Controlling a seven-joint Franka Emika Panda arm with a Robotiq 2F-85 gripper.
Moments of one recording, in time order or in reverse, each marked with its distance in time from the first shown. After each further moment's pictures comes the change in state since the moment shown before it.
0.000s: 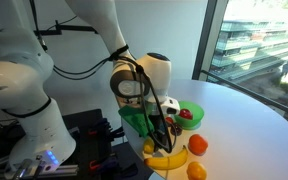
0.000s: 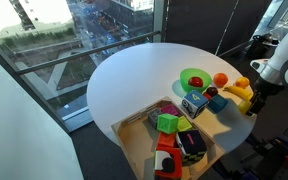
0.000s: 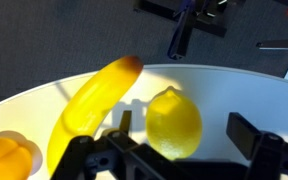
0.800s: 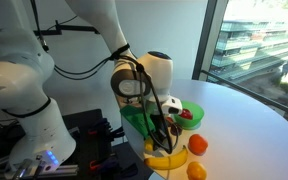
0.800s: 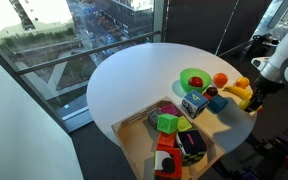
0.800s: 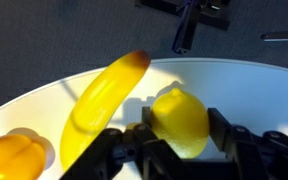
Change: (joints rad) arm -0.029 -0.005 0.017 0.009 0.010 0.006 0.011
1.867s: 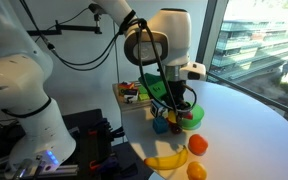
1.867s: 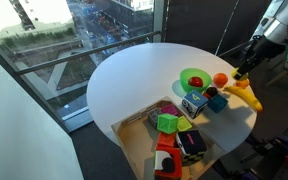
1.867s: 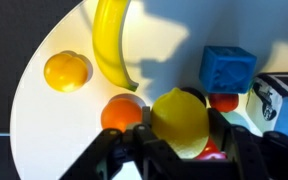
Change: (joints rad) arm 0.038 -0.159 0.018 0.160 0.113 -0.132 0.229
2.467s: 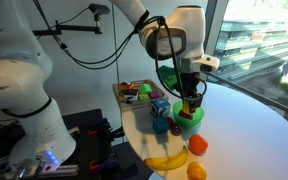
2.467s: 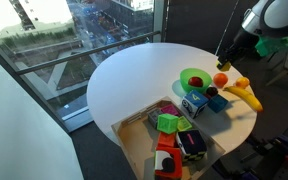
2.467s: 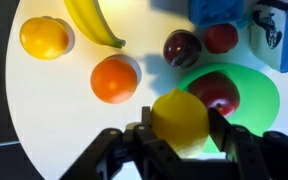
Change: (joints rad) arm 0.018 0.147 0.058 0.188 -0.001 0.003 0.262
